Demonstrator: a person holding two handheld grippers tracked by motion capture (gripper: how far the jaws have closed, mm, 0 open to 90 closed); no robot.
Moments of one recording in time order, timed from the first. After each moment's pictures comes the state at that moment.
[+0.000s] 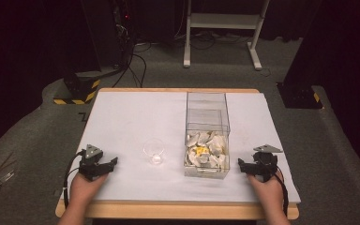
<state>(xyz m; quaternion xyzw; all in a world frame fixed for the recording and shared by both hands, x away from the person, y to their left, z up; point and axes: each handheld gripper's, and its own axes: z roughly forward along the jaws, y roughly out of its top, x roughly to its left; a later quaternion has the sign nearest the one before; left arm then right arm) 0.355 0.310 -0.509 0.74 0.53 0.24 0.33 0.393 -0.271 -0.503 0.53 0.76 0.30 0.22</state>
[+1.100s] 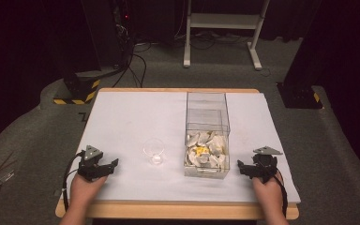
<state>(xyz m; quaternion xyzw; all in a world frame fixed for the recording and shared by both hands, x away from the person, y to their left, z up) 0.346 0.306 -0.499 0.74 0.52 0.24 0.35 0.387 -0.269 -0.504 0.53 0.76 0.30 0.22</state>
